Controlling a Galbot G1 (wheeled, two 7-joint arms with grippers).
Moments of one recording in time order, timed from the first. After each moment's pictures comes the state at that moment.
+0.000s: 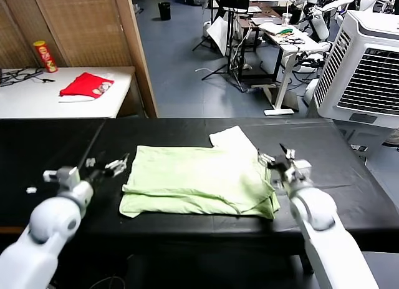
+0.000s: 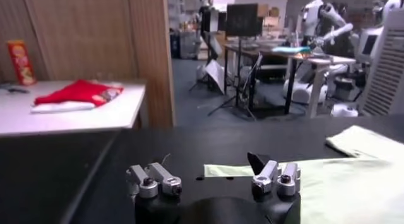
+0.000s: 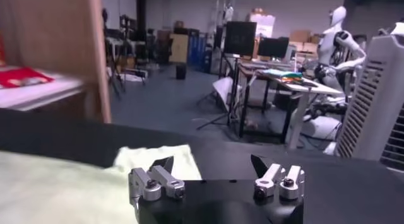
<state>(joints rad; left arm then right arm) 0.96 -0.85 -0.38 -1.77 -0.81 0.48 -0.17 -0.60 1.22 0.22 1.38 0.39 -0.53 0.07</state>
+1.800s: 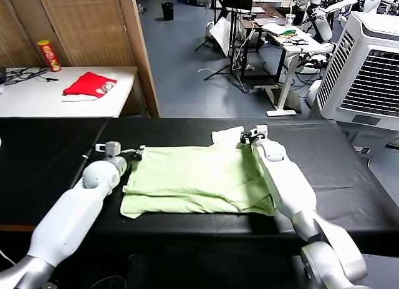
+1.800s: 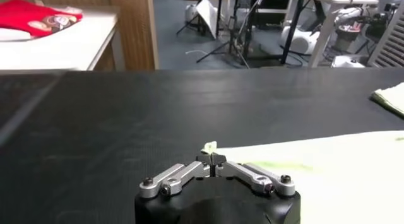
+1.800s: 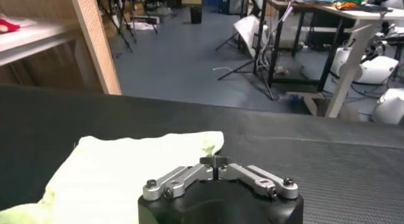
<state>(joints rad) 0.63 -0.97 -0.10 -1.34 -0.76 0.47 -0.08 -0.43 1.31 0.18 0.97 0.39 -0.33 -0.06</state>
